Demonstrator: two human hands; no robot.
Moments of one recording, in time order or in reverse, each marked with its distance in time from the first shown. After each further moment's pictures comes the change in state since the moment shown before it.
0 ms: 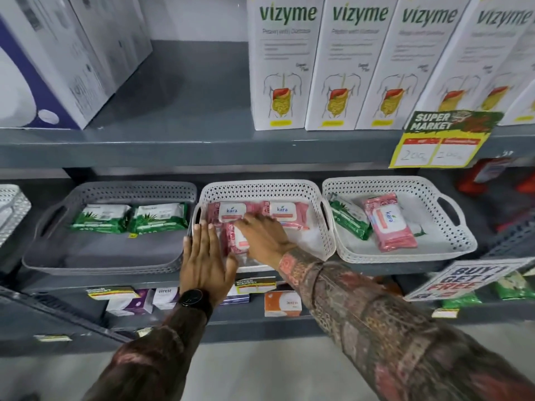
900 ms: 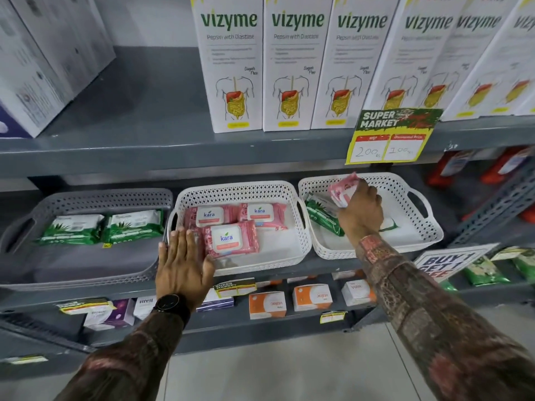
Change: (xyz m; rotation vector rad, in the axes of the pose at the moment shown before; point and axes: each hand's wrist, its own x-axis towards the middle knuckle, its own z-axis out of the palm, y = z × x) left_hand -0.001 0.006 -0.007 0.010 -0.032 -0.010; right_hand -0.103 0.194 -0.046 0.191 0.358 1.019
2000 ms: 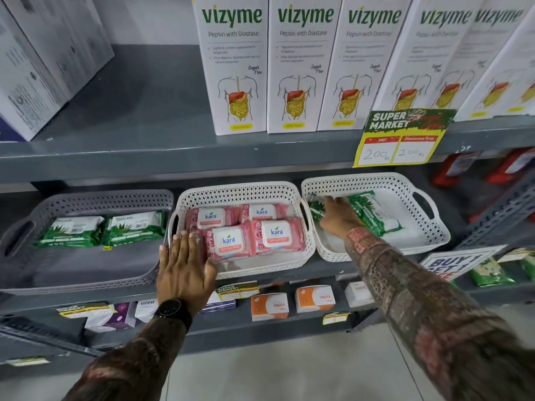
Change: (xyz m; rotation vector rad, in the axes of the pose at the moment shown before) left_hand 0.001 -0.005 0.010 0.003 0.062 0.001; right_hand 0.007 -0.021 0.036 -0.060 -0.514 -0.157
